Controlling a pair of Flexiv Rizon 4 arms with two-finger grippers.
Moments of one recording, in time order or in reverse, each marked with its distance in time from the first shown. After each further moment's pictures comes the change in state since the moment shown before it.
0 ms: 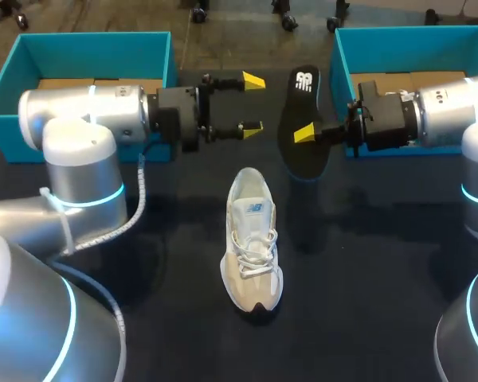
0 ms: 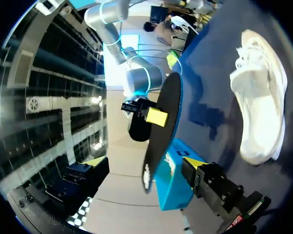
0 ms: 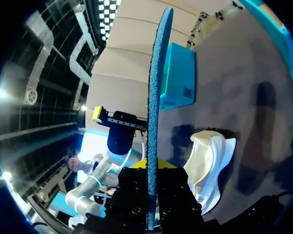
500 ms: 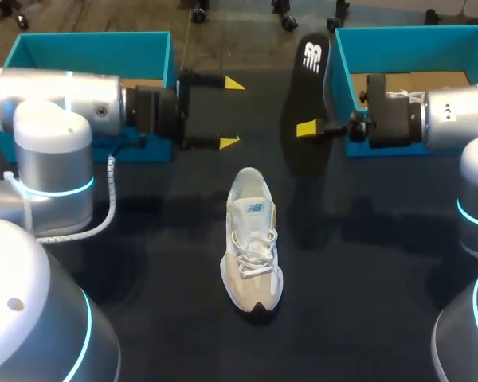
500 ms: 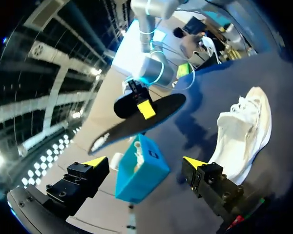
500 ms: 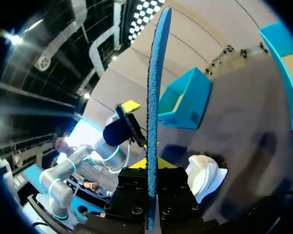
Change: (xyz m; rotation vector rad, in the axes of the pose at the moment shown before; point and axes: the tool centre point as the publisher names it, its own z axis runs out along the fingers) left arm 0.023 0.004 -0.037 -0.071 0.164 -0.447; right arm 0.009 0.006 -0.002 -0.126 -0.026 -0.325
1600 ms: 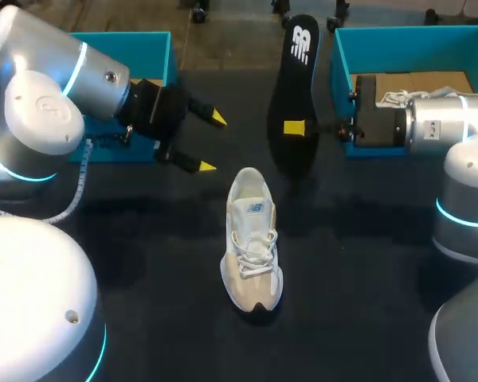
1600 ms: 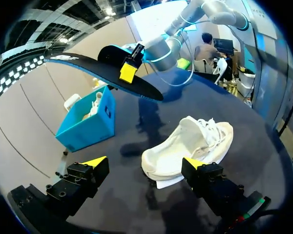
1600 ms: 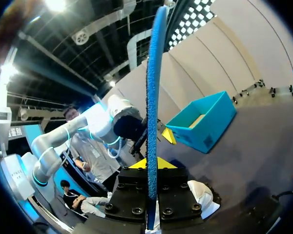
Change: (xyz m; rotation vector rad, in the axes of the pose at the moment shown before) left arm 0.068 0.017 -0.030 -0.312 0.358 -0.564; right arm -0.003 0.010 0.023 -0.058 0.148 -0.327
